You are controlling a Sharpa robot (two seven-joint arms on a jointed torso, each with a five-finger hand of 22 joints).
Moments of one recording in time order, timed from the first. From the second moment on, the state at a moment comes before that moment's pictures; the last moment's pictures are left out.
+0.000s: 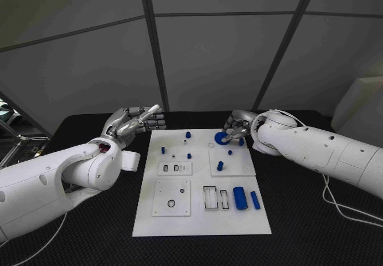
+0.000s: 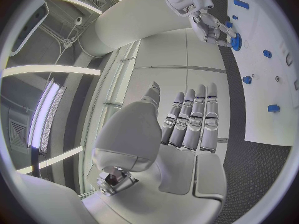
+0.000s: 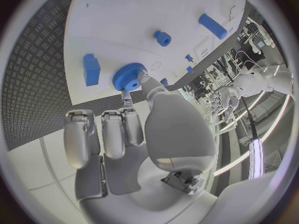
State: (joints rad) left arm 1.17 -0.91 0.08 1.61 -0.08 -0.40 0.40; left_hand 1.34 0.04 -0.01 0.12 0.05 0.85 0.22 0.19 0.10 0.93 0.18 0.23 0.07 1.01 0.14 0.15 0.10 0.21 0.84 0.25 0.34 0.14; right arm 1.24 -0.59 0.08 1.09 -1.39 -0.09 -0.22; right_hand 1.28 -0.10 0.22 0.01 0.14 1.04 0.11 0.08 0.08 1.46 0.03 1.42 1.31 1.47 -0.05 1.49 1.31 0.03 1.47 0.07 1.55 1.31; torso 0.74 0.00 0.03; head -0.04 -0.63
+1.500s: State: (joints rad) left arm 1.17 -0.90 0.08 1.60 -0.08 -0.39 0.39; left_hand 1.34 0.04 0.00 0.12 0.05 0.85 0.22 0.19 0.10 0.93 0.18 0.23 0.07 1.01 0.14 0.15 0.10 0.21 0.84 0.25 0.34 0.14; right arm 1.24 -0.42 0.01 1.17 -1.69 -0.32 -0.25; right_hand 1.27 -0.07 0.26 -0.02 0.25 1.08 0.11 0.08 0.08 1.46 0.02 1.47 1.31 1.47 -0.06 1.50 1.31 0.01 1.47 0.06 1.56 1.31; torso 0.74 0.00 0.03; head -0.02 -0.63
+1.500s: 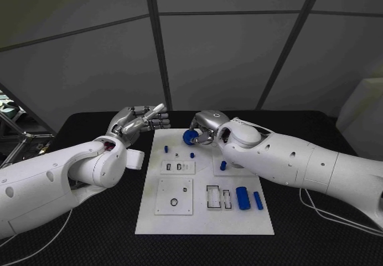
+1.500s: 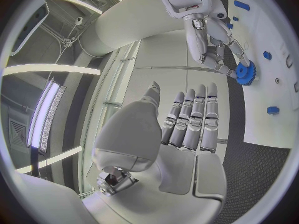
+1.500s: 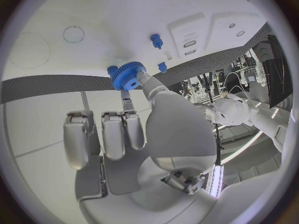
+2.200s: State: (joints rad) left arm 1.17 -0.89 0.08 1.60 -0.08 -0.39 0.39; left_hand 1.34 0.04 0.00 0.12 0.05 0.85 0.22 0.19 0.10 0.93 0.18 0.23 0.07 1.01 0.14 0.14 0.10 0.15 0.84 0.25 0.34 0.13; right arm 1.24 -0.37 0.01 1.12 -1.71 -0.29 -0.26; right_hand 1.24 -0.10 0.26 -0.02 0.24 1.09 0.10 0.07 0.09 1.46 0.02 1.47 1.31 1.47 -0.06 1.50 1.31 0.02 1.47 0.06 1.56 1.31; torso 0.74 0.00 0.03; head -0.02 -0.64
